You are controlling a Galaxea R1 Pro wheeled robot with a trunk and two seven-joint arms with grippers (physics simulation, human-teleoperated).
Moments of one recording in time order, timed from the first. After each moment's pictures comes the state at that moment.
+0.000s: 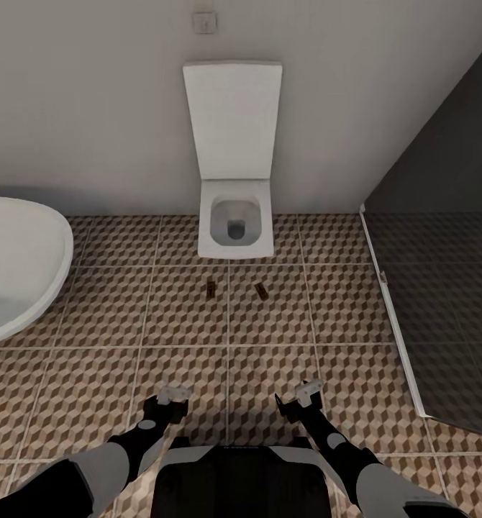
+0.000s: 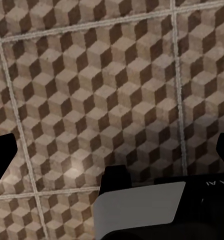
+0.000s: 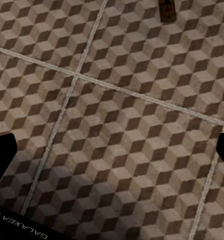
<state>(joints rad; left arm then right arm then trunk) -0.80 -0.05 -0.80 0.01 0.64 -0.23 0.11 -0.69 0.06 -0.04 -0.14 0.38 -0.51 0.06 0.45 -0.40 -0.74</state>
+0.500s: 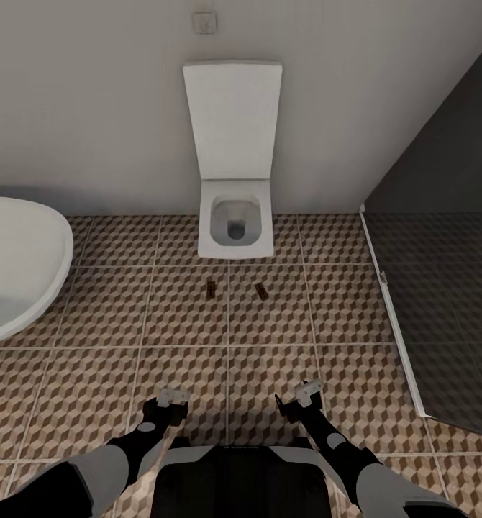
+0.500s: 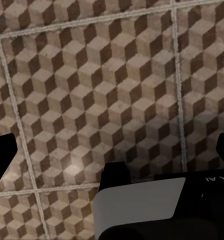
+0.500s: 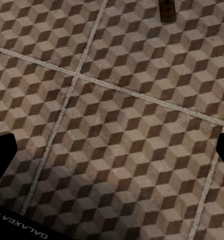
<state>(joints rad) -0.79 -0.05 -0.80 0.01 0.64 -0.23 0.11 -0.69 0.06 -0.04 -0.14 0.38 -0.51 0.06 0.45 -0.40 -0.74</state>
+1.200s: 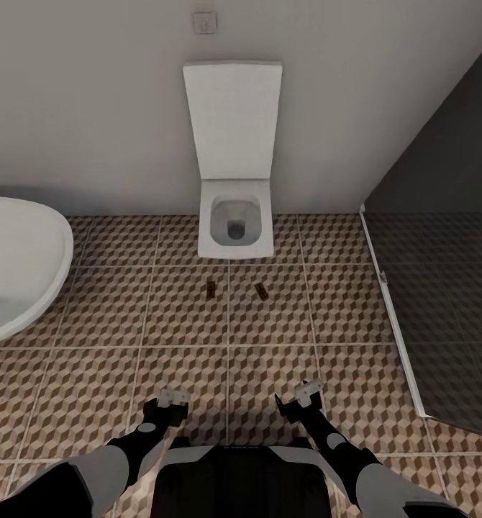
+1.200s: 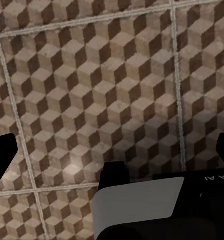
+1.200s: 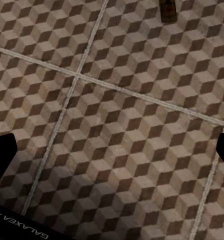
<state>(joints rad) -0.78 -0.06 -0.80 0.01 0.64 -0.23 0.11 -0.69 0.06 -0.04 -0.14 0.38 -0.51 0.06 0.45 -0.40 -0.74</state>
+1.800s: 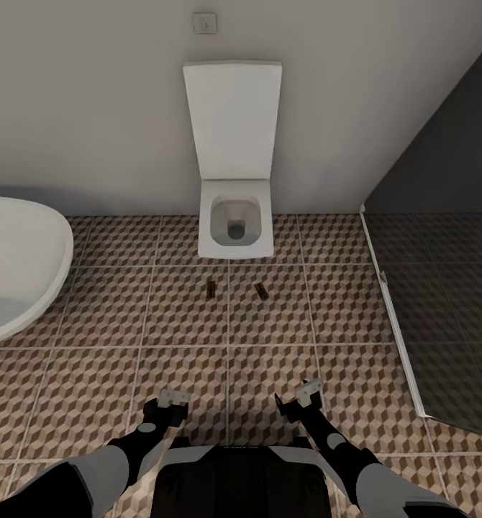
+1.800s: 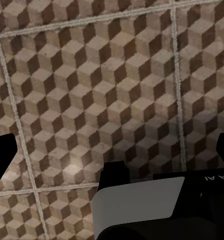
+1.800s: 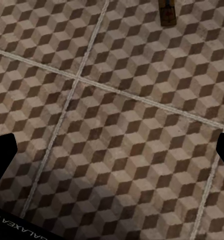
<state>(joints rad) -0.78 -0.06 -0.80 0.01 0.64 -0.23 0.12 -0.69 0.06 -0.03 -0.14 0.38 -0.52 0.06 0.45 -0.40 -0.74</state>
